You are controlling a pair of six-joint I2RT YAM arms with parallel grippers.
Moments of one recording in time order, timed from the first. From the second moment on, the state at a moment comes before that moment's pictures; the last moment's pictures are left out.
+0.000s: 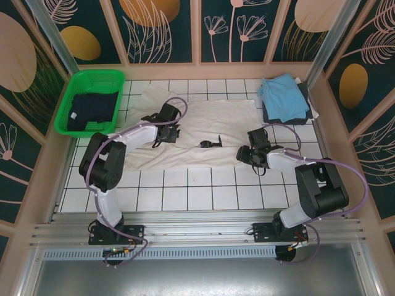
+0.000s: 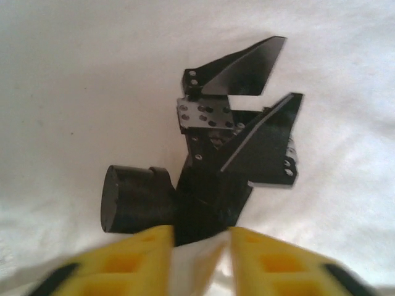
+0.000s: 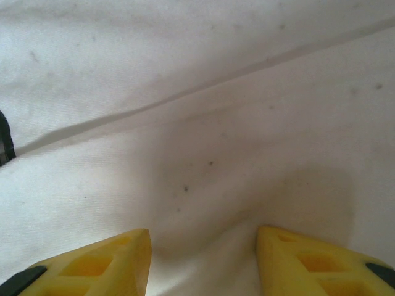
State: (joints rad) left arm -0.48 1.94 1.32 -0.52 -0.24 -0.28; right arm 0.33 1.50 0.68 -0.22 -0.02 0.57
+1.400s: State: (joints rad) left arm -0.20 1.55 0.92 -0.30 -0.06 -0.52; right arm 0.32 1.50 0.66 -0.19 -0.05 0.57
